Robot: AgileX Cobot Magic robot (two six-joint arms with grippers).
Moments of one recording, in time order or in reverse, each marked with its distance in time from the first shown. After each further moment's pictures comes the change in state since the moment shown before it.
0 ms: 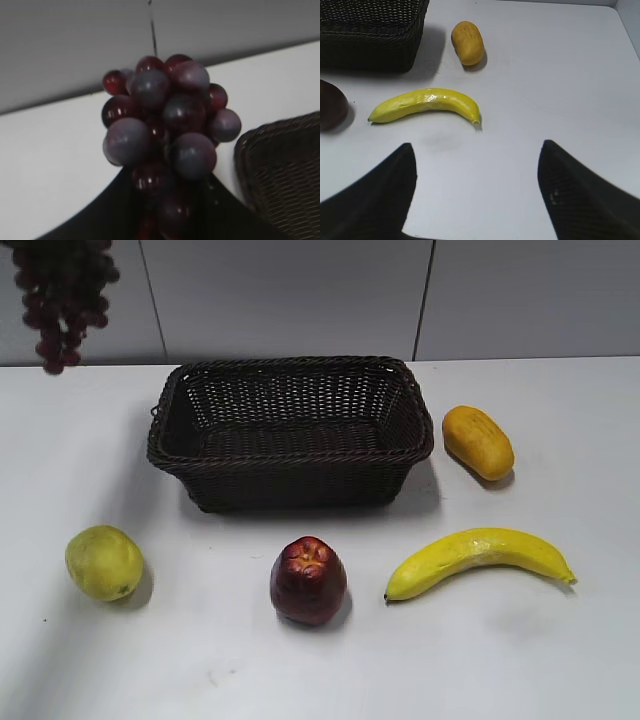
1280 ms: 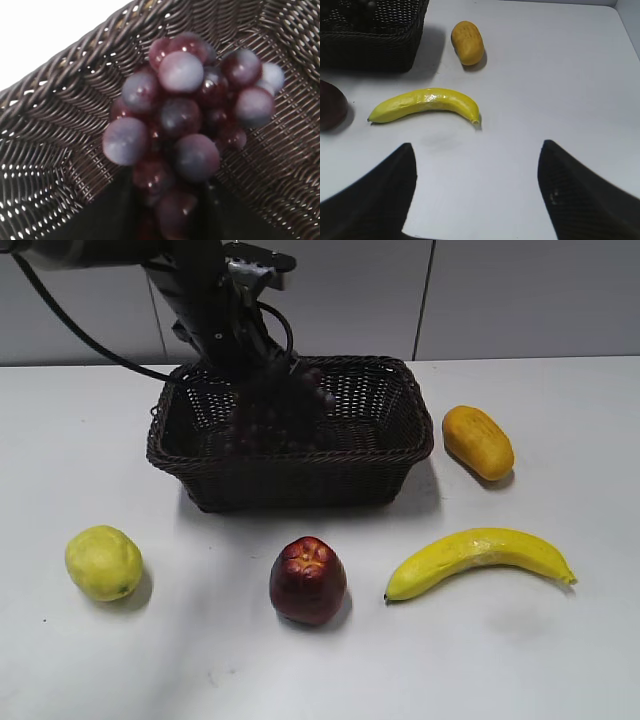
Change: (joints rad) left arm -0.346 0.404 -0.148 -0.022 0.093 0.000; right arm 0.000 0.000 0.000 0.000 0.001 0.000
